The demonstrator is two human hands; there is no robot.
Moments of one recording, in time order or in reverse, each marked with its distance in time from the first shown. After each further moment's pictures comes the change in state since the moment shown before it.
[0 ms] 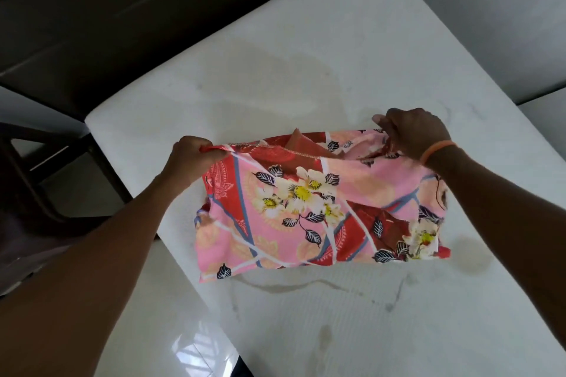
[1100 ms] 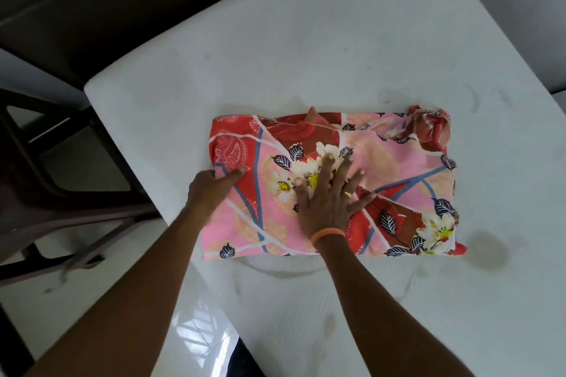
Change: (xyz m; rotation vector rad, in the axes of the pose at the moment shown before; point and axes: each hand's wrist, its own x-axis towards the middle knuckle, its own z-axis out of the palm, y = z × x) left_hand -0.061 -0.036 0.062 -0.274 -0.008 -0.540; right_hand -0.110 -0.217 0.114 0.237 -0.089 0.474
